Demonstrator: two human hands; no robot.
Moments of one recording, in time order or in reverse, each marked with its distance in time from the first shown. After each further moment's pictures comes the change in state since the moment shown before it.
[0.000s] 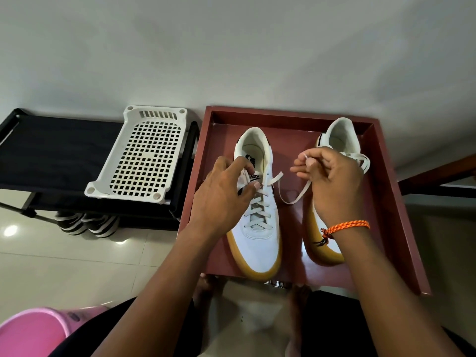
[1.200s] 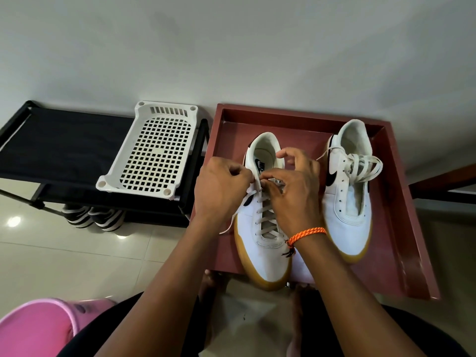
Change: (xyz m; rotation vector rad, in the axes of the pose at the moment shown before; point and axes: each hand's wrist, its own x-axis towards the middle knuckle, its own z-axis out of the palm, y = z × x) left_hand 0.005 0.013 -0.023 -0.340 0.066 -0.328; right_hand -0.027 -0.009 0.064 -0.417 -0.084 -0.159
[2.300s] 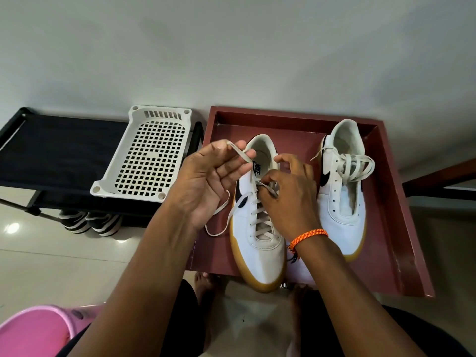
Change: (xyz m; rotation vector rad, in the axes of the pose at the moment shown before) left_hand 0.007 0.007 -0.027 -1.253 -0.306 -0.216; right_hand -0.001 0.005 -0.005 -0.128 -0.085 0.039
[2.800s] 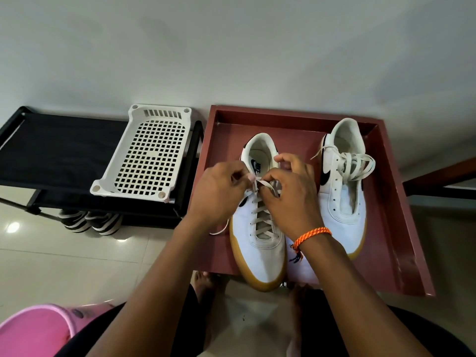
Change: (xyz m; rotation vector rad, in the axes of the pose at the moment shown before) left_hand 0.012 -0.031 -0.018 1.343 0.032 0.210; right_hand 0.002 0.006 0.002 0.077 -0.012 -0.010
